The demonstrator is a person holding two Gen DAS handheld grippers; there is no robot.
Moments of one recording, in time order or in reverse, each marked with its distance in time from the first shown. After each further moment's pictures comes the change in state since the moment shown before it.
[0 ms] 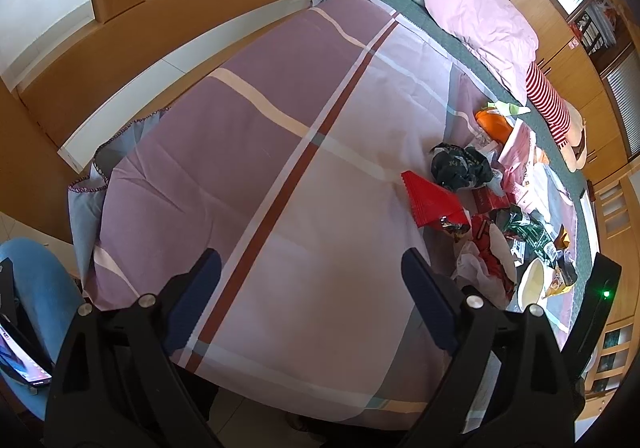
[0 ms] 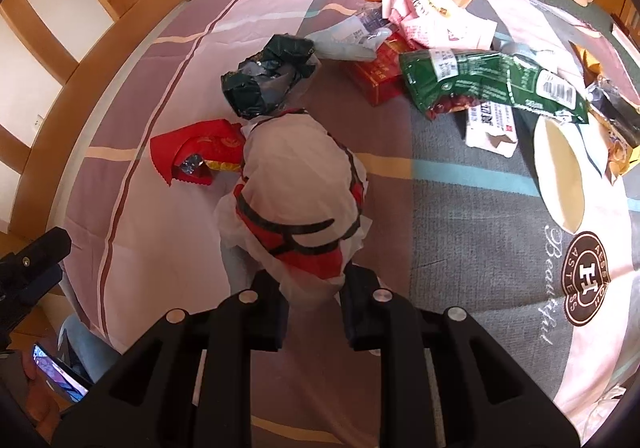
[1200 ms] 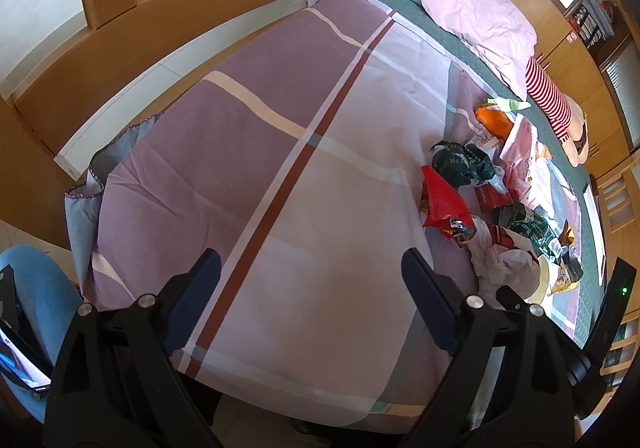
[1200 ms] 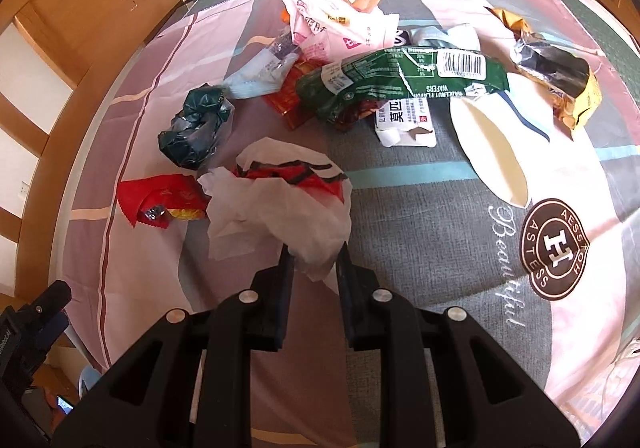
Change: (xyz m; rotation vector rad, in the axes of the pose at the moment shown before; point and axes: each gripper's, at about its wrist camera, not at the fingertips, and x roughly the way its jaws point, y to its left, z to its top) left arm 0.006 -0.004 -0.002 0.026 -0.010 0.010; right arm -0.017 -0.041 -0.001 0.195 -0.057 -0.034
